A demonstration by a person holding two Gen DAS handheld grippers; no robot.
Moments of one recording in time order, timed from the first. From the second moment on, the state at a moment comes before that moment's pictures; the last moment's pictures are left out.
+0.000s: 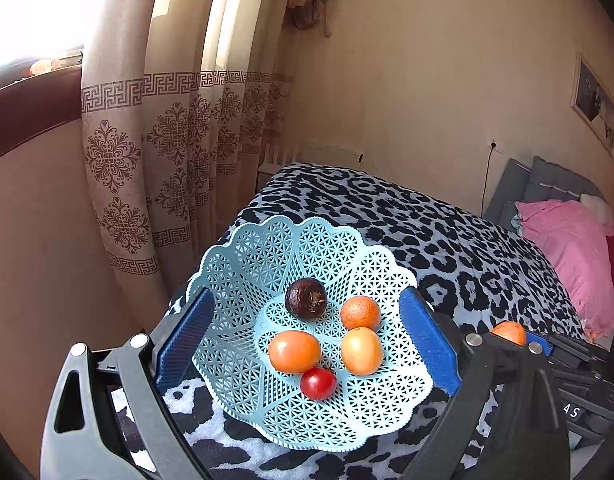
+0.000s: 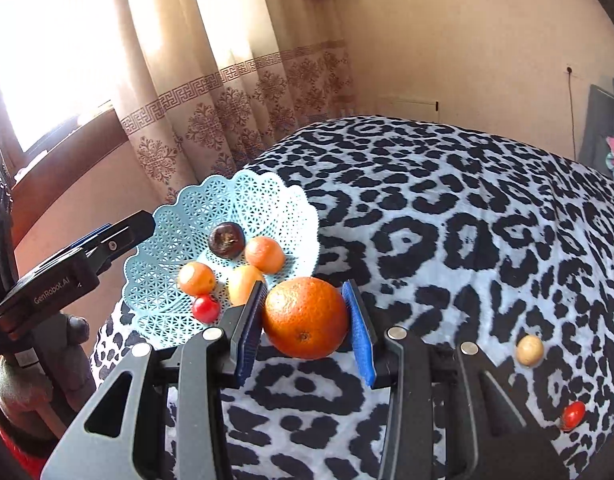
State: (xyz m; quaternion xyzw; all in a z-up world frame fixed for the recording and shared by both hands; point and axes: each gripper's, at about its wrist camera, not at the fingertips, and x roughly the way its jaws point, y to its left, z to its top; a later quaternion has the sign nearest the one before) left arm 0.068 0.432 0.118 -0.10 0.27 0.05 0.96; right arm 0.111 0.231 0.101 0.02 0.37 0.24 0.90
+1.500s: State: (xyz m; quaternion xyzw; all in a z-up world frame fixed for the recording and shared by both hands) left arm 0.054 0.418 0.121 -0.11 0.28 0.04 0.95; right arm 0.093 0.199 0.080 0.07 0.39 0.23 0.89
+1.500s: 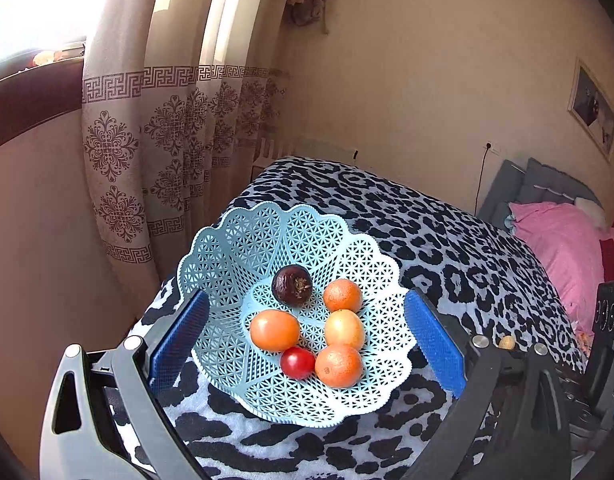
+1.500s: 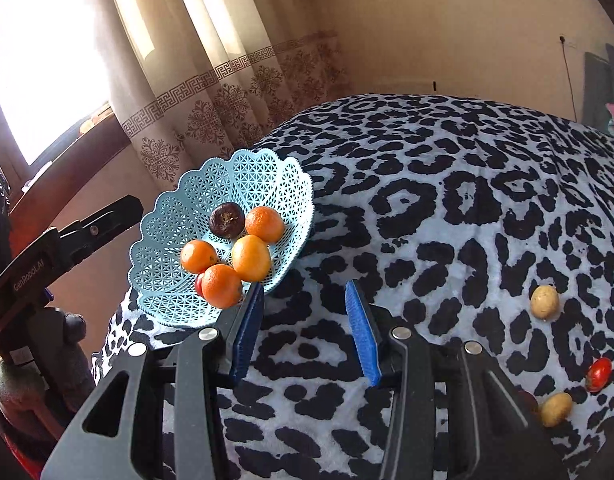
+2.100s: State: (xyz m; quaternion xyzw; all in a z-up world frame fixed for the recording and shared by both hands) left arm 0.055 0.356 0.127 -0.07 0.29 -0.01 0.96; right arm 0.082 0.096 0.078 0.12 0.37 0.15 0.91
